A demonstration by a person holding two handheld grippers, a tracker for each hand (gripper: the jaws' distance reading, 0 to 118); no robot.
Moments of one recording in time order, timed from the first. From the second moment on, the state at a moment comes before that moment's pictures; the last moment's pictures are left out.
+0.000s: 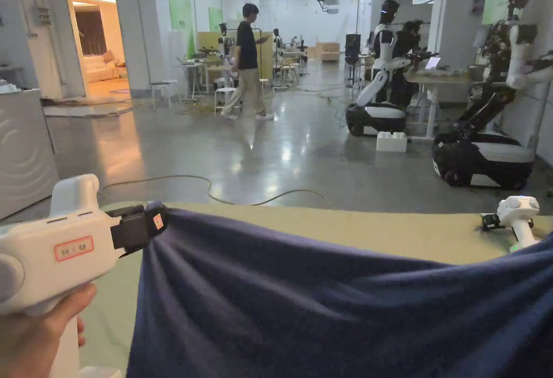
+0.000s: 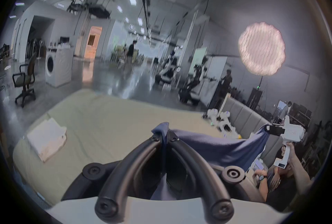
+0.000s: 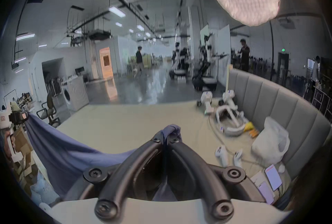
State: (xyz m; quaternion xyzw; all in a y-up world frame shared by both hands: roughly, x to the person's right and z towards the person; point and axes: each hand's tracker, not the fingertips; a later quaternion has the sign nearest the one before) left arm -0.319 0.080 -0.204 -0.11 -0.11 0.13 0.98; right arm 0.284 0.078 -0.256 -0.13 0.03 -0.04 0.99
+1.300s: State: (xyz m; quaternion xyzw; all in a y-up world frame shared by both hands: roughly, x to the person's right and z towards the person) left arm -0.305 0.193 -0.410 -0.07 0.02 0.05 1.00; right arm 0.222 0.258 -0.454 -0.04 -0.06 0.02 1.00
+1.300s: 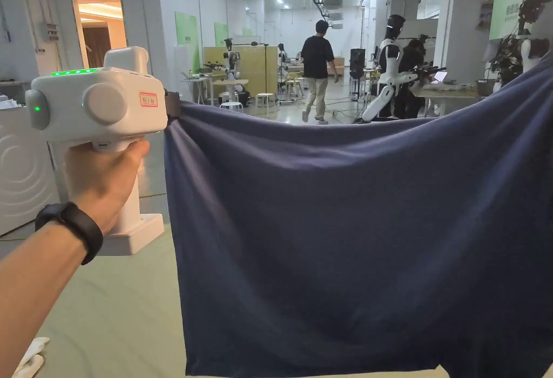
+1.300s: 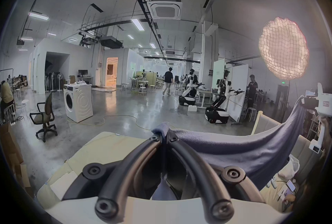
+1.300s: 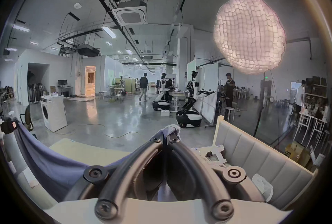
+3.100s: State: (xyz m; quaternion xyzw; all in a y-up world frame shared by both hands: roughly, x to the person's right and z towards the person) left arm -0.335 -0.224 -0.107 -0.37 -0.04 0.15 0.92; right arm 0.273 -0.216 -0.125 -0.38 -0.02 0.03 0.92
